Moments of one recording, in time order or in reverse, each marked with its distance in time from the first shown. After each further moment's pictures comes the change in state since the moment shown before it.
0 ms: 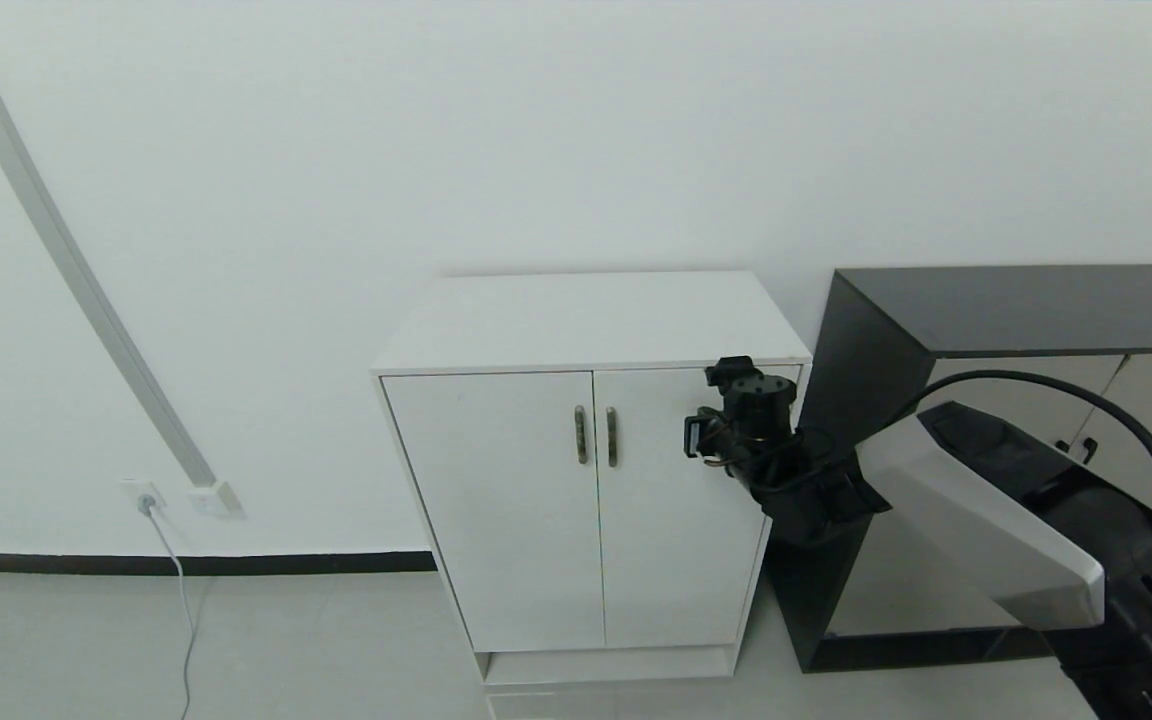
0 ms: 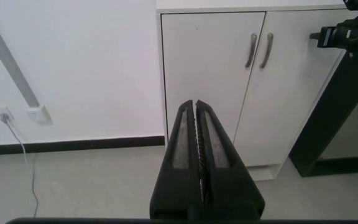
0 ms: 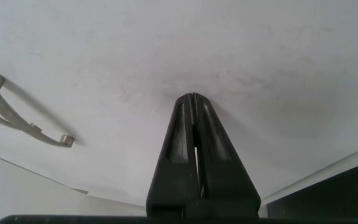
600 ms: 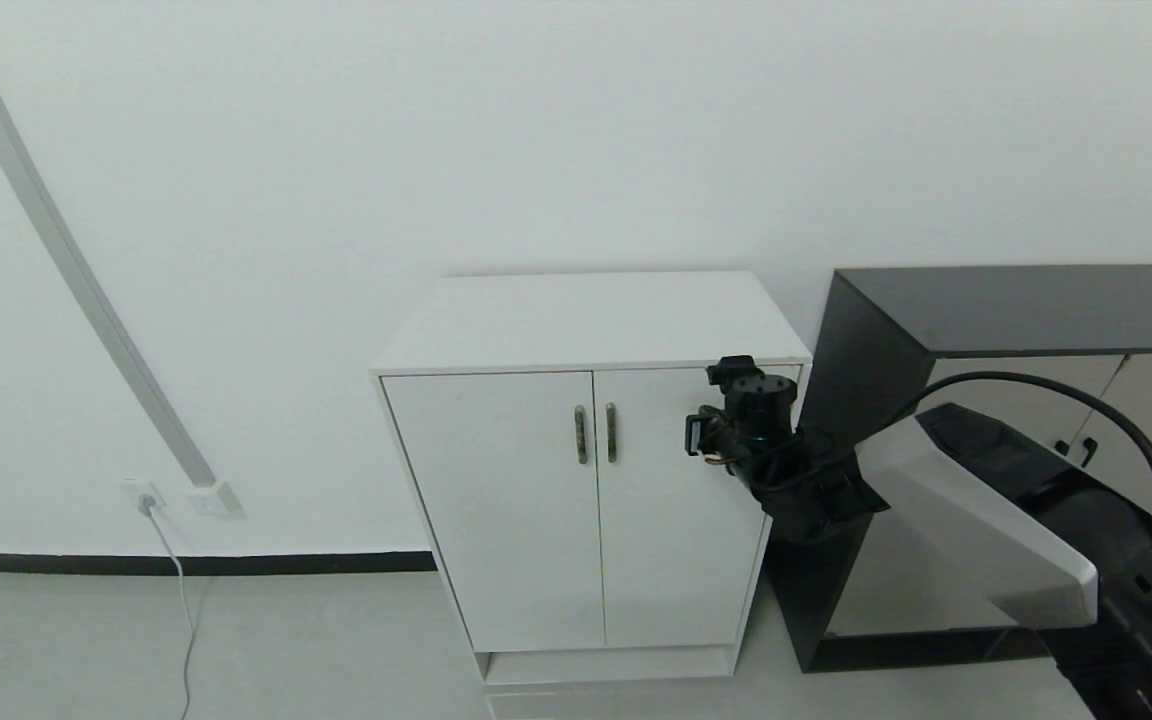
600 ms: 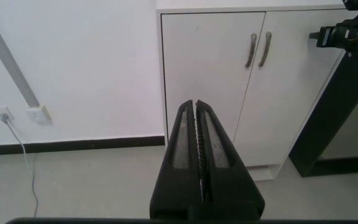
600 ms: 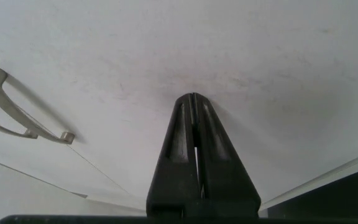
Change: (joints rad) left arm 0.000 0.000 0.000 0.000 -0.001 0.000; right arm -0.008 0.013 -0.021 0.000 0.001 0.000
